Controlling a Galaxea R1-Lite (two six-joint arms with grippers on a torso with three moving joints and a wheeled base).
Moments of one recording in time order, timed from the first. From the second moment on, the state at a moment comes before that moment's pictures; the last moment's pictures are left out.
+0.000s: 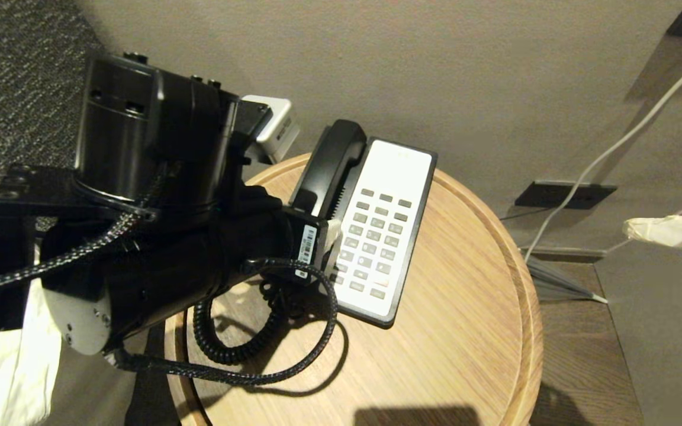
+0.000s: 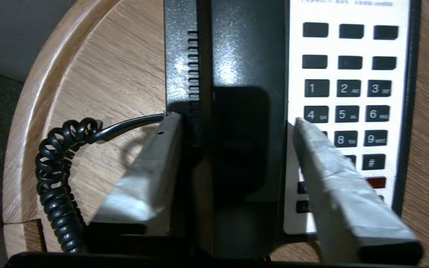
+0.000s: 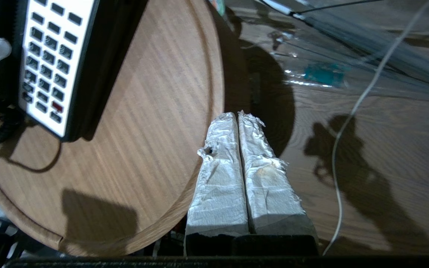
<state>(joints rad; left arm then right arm) -0.91 1.51 -1.16 0.04 0.43 -0.11 0.70 1.12 -1.13 0.46 -0.30 0.34</state>
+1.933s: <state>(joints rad) -0.93 0.82 -0.96 0.04 0.36 -0.24 0.99 1.50 -1.28 0.38 -0.08 0.40</state>
